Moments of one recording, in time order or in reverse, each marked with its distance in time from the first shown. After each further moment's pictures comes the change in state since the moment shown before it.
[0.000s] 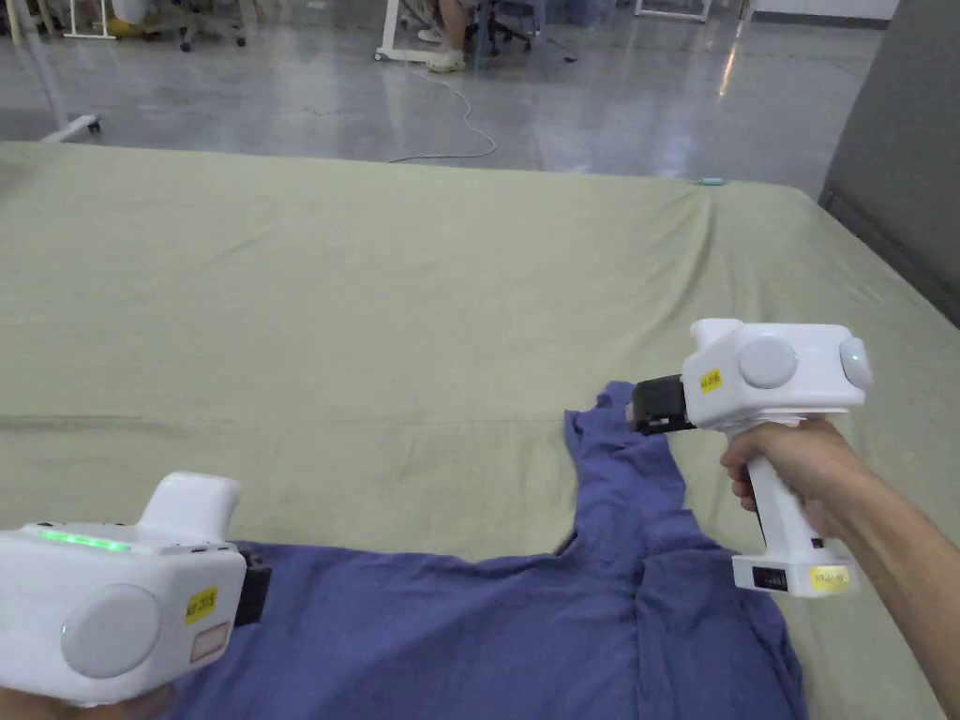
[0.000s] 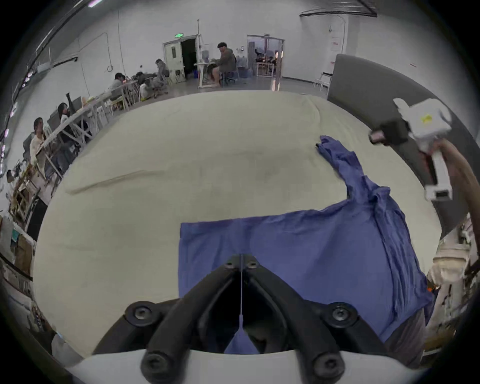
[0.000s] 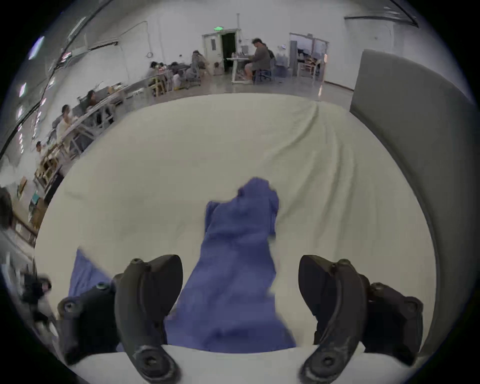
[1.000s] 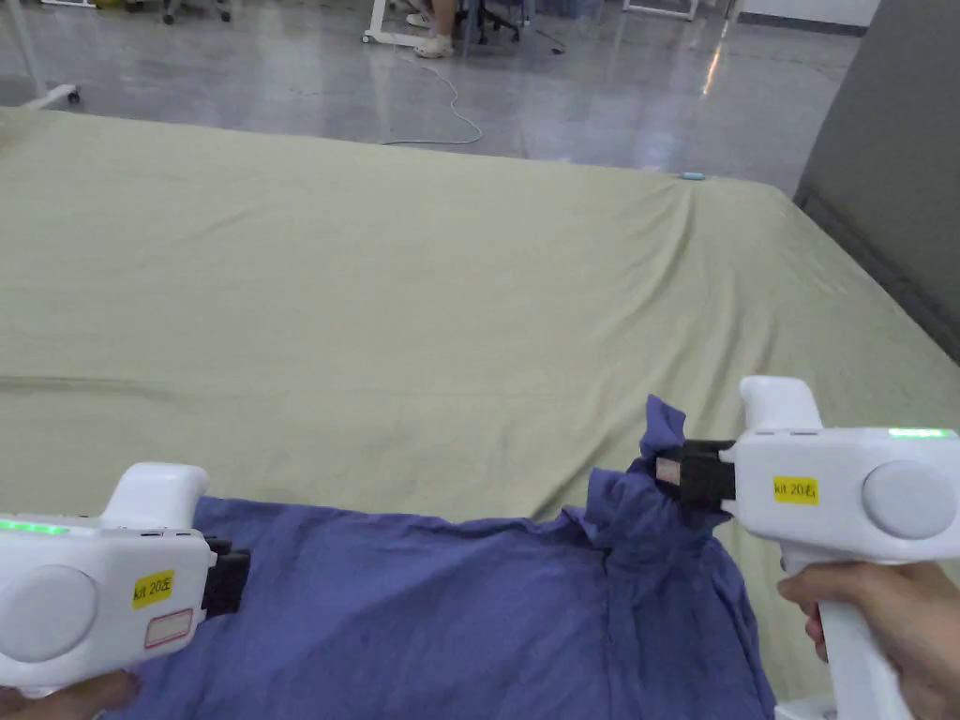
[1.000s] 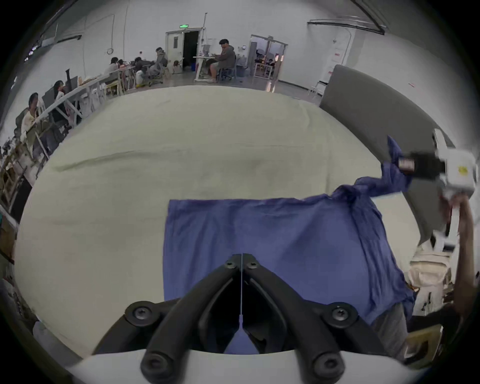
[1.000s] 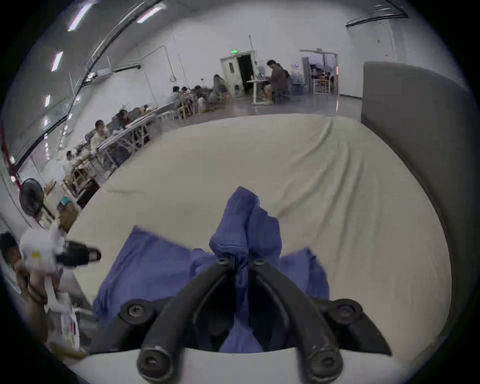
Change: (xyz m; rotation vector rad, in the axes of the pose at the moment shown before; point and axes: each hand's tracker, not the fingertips) left arm -0.009 -0.036 0.038 0.000 -0.134 0.074; right arm -0.037 -0.165 0.177 0.149 0.191 0.032
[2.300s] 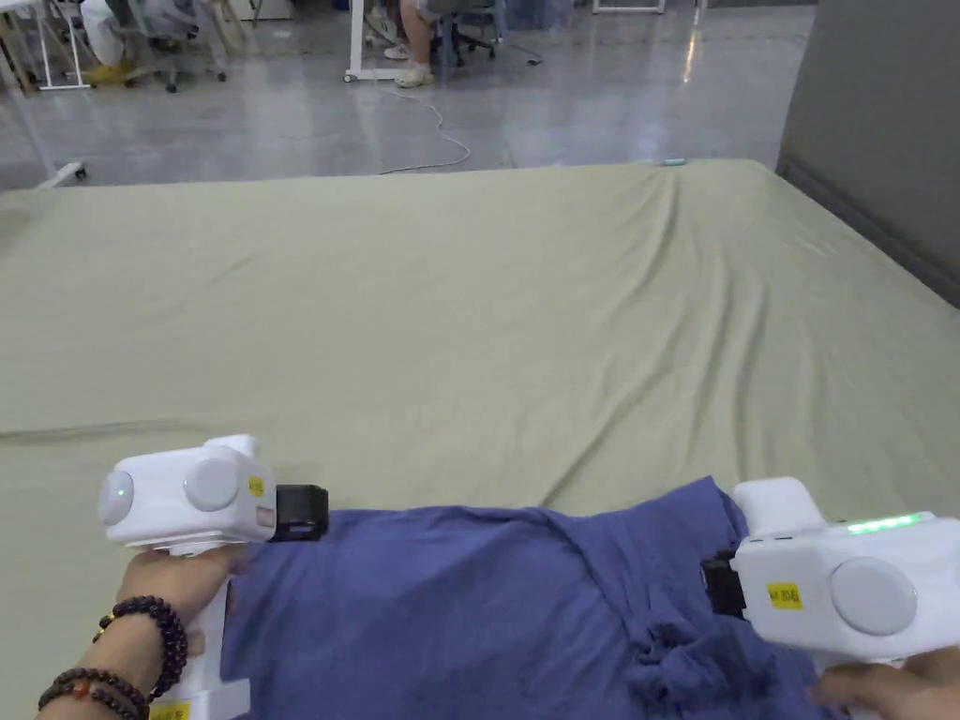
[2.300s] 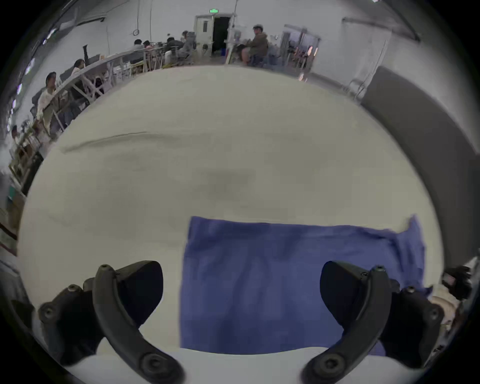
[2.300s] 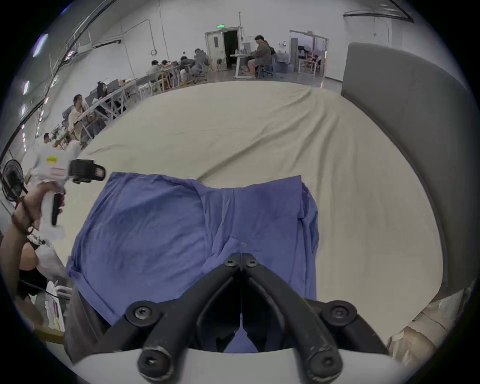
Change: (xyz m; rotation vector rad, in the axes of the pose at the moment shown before) left arm -0.046 0.059 -0.113 -0.141 0.232 0.105; right arm -0.007 -0.085 -0.001 -0.167 -0.146 -0.013
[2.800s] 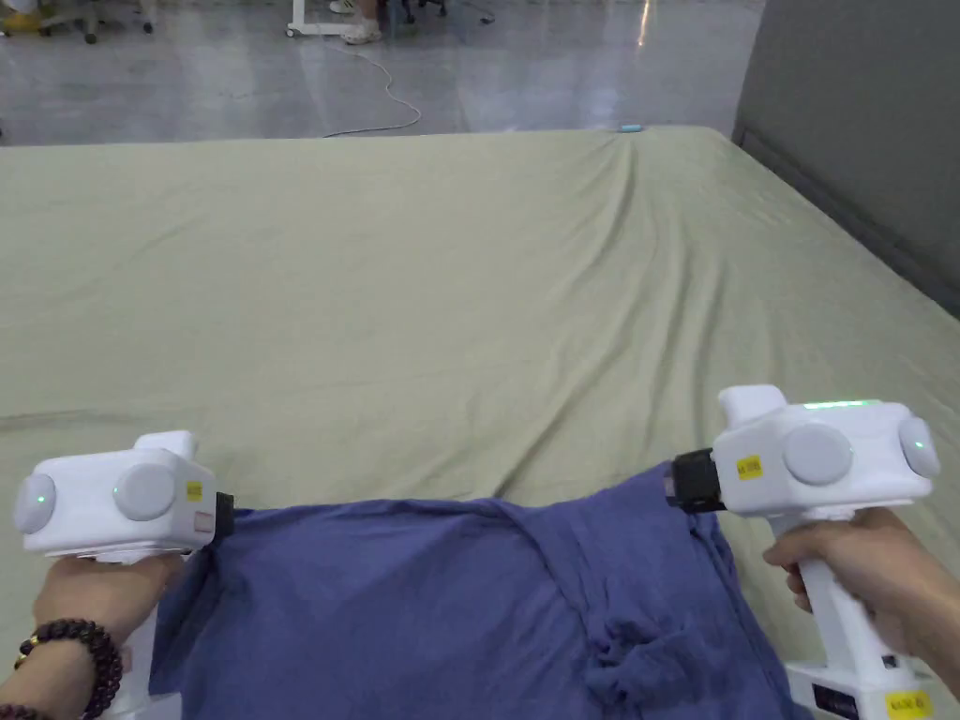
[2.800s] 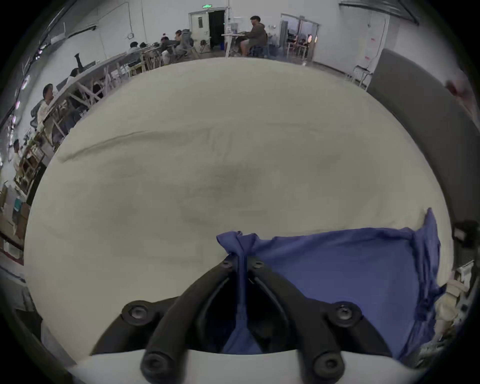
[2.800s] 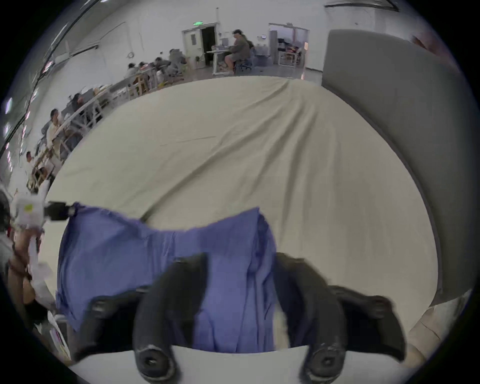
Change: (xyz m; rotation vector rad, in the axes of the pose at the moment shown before) left arm 0.011 -0.002 -0.003 0.024 -0.028 -0.022; right arm 0.070 0.084 -0.068 -0.039 -0.106 -0.107
